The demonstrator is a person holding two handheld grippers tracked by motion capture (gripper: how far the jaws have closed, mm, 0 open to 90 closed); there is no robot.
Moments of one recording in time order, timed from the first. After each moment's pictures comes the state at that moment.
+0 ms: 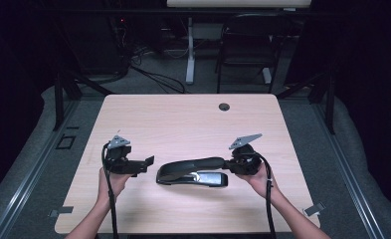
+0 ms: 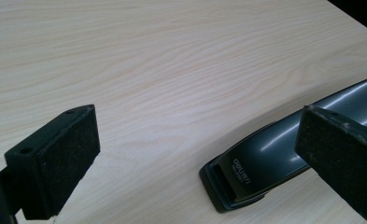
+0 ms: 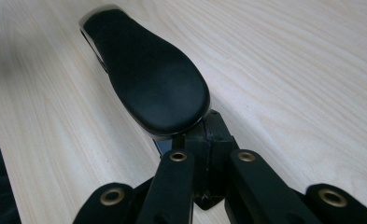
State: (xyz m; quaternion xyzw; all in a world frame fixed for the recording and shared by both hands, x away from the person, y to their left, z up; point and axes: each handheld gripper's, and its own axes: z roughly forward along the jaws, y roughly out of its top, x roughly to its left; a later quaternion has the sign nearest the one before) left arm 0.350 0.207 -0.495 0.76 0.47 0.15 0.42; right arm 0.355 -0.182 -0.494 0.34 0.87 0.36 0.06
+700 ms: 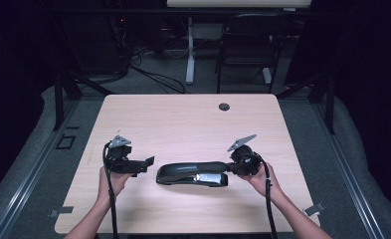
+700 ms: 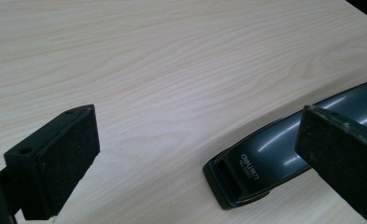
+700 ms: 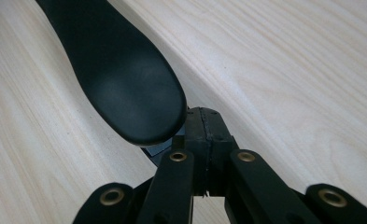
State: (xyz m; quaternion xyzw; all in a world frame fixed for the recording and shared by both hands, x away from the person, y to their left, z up) left arm 0.354 0.207 -0.499 0.77 0.47 0.14 0.41; right arm 0.364 -0.184 -0.507 0.36 0.88 0.29 0.07
